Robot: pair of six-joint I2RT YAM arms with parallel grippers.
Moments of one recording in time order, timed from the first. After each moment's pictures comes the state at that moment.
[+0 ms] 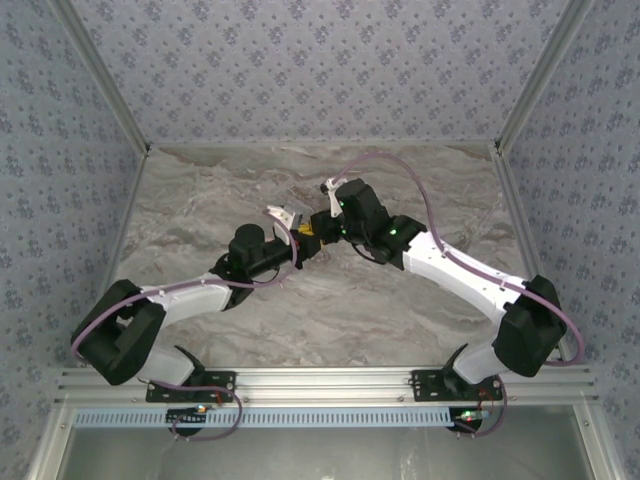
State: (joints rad) left arm -0.68 1.41 0.58 0.72 0.32 -0.37; right arm 0.78 1.46 1.21 -0.34 -0.01 0.37
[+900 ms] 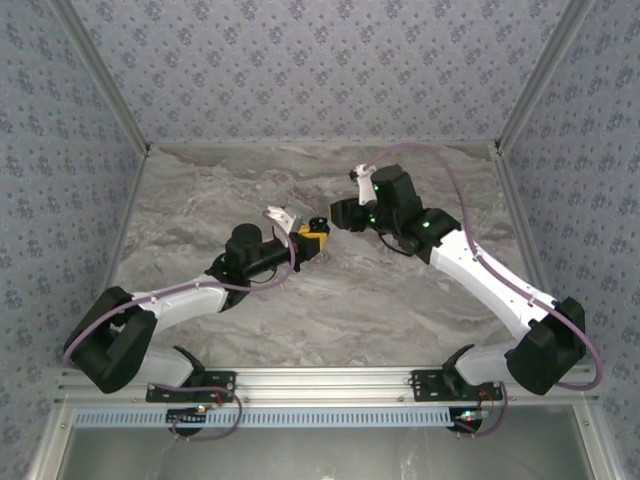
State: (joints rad) left arm -0.68 1.35 0.58 0.66 0.37 -0.28; right arm 0.60 1.34 1.21 -0.43 -0.16 0.32
